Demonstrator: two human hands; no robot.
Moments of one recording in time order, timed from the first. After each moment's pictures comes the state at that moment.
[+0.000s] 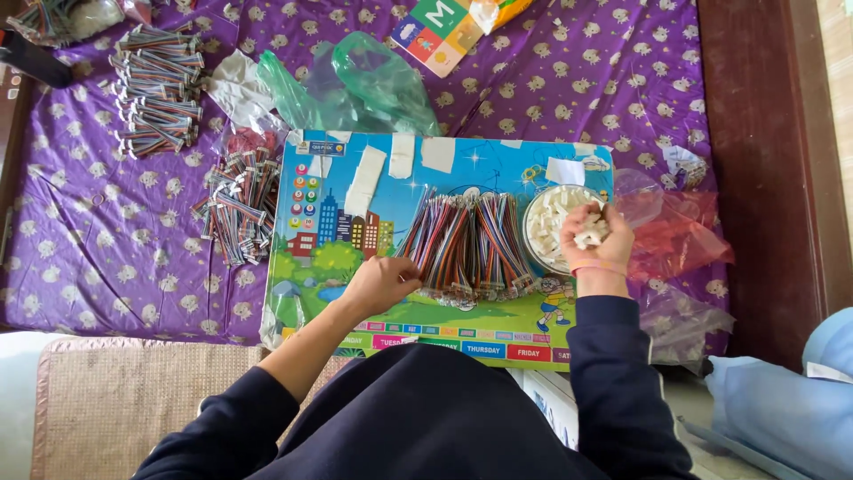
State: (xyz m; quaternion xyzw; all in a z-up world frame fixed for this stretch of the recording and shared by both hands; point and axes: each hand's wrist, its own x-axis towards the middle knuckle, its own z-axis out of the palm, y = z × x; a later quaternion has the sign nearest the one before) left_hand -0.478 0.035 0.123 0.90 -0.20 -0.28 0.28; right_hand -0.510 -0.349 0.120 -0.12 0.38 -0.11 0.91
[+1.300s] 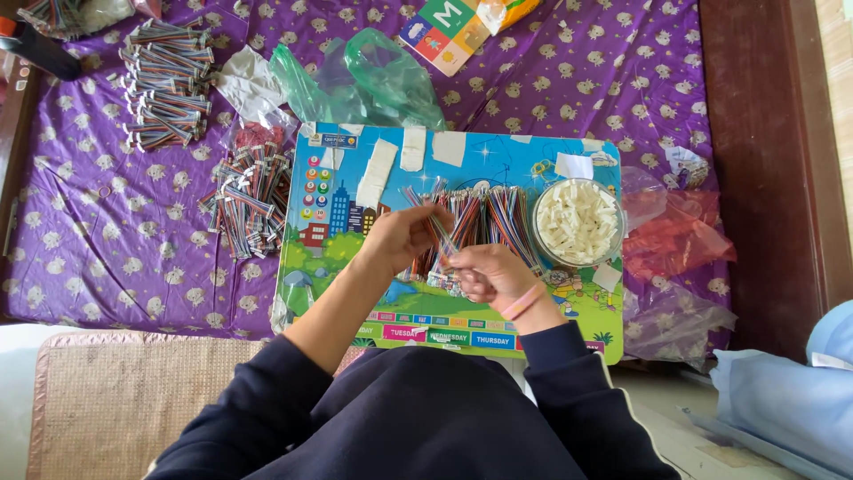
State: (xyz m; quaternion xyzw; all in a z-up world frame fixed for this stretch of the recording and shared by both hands) left_hand -0.444 -0.004 0.183 0.48 0.23 -0.35 0.77; right_hand -0.534 -0.159 0.246 -0.49 0.23 0.27 0.80
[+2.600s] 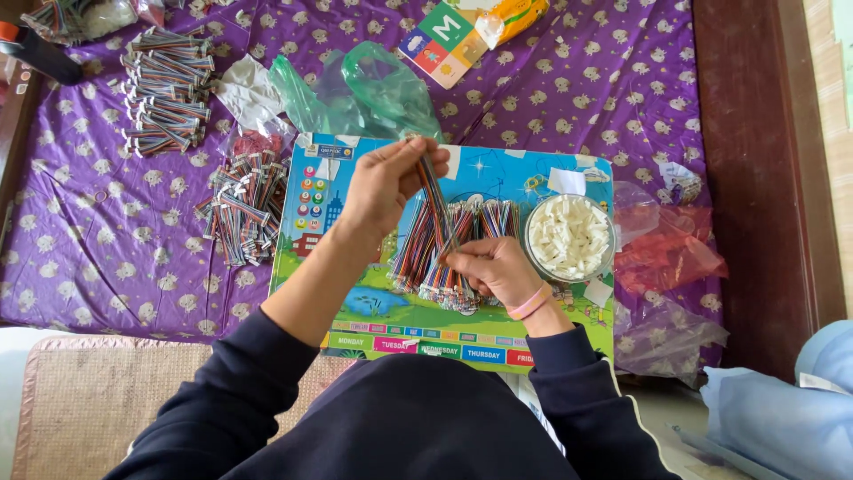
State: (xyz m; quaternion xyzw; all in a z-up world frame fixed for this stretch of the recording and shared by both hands) left_hand -0.395 -0.016 0.279 0.48 0.03 -0.19 0.86; right_hand -0.521 -0.175 0.268 -0.64 0.13 0.17 0.74
